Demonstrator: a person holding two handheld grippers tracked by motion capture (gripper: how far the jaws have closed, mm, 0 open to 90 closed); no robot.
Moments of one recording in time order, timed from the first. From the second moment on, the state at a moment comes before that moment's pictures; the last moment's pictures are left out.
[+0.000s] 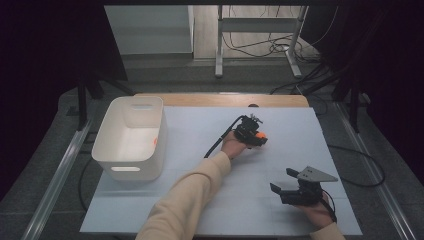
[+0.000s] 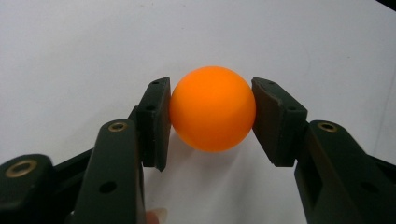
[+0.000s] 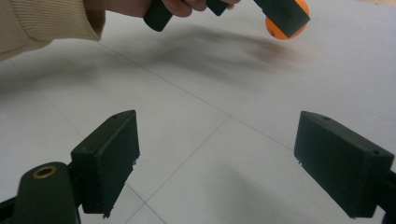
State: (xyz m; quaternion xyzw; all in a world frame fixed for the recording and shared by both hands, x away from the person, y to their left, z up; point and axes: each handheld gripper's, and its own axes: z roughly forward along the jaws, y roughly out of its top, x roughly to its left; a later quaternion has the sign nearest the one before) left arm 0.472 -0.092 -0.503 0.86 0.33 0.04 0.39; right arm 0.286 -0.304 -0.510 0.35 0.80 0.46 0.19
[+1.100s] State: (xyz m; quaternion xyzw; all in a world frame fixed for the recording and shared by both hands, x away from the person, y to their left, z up) left arm 0.439 -0.031 -0.490 0.85 0.33 0.05 0.40; right arm 0.286 -0.303 -0.511 0.35 0.80 0.45 0.19
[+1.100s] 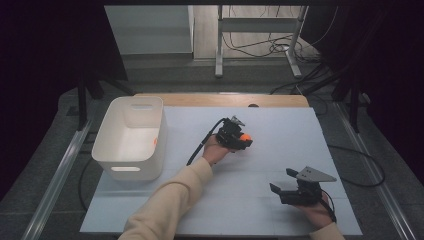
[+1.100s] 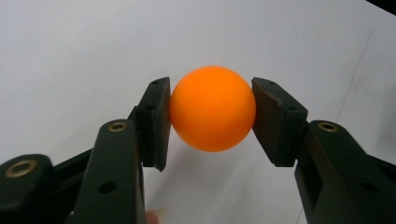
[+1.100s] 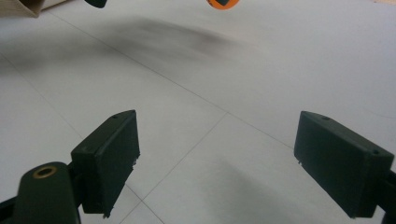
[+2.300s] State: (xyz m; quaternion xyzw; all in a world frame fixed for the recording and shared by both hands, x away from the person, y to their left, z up) left arm 0.405 0.003 -0.468 0.85 0.31 0.06 0.42; right arm 0.286 -0.303 -0.511 0.35 0.80 0.45 0.19
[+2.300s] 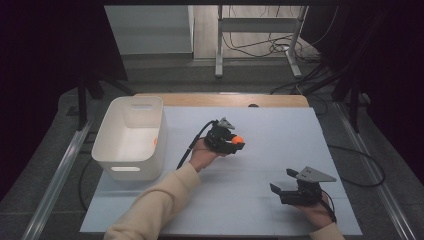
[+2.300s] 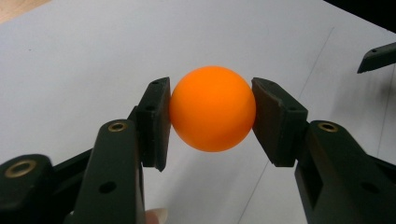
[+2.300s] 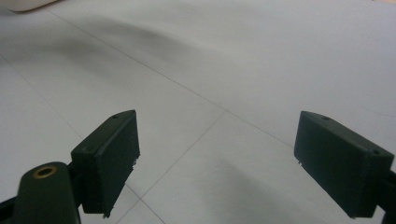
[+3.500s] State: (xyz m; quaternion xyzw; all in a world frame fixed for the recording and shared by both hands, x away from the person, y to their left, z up) left arm 0.370 0.046 -0.425 0.83 0.31 0.09 0.45; right arm 0.285 -0.304 -0.511 0.36 0.80 0.45 0.19
